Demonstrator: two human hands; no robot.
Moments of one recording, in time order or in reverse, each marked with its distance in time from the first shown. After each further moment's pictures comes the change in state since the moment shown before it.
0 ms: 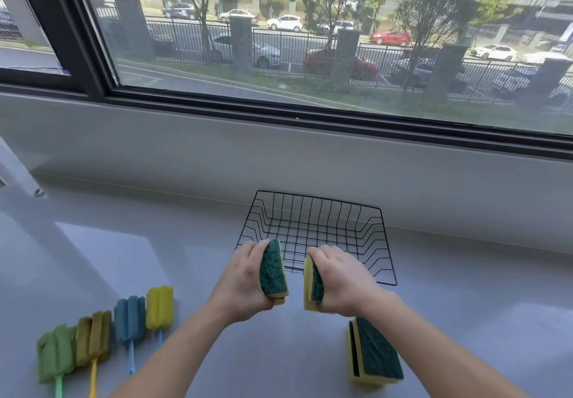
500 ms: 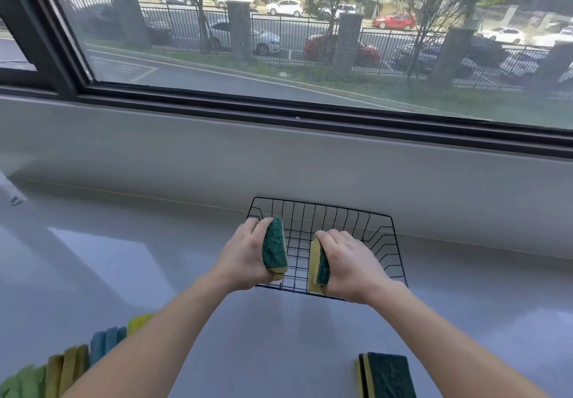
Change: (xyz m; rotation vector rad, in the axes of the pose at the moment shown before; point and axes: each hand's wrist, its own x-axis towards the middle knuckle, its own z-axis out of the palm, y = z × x) left_hand 0.107 -0.030 -0.001 0.114 -0.024 0.010; right_hand 0.068 0.046 0.001 0.043 0.074 0.070
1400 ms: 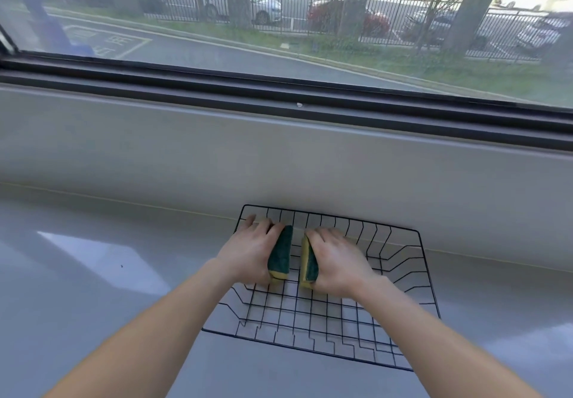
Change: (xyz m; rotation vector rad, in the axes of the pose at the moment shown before) left_hand 0.123 -0.073 0.064 0.418 -0.235 0.239; right_hand 0.119 0.051 0.070 0.057 -0.129 0.009
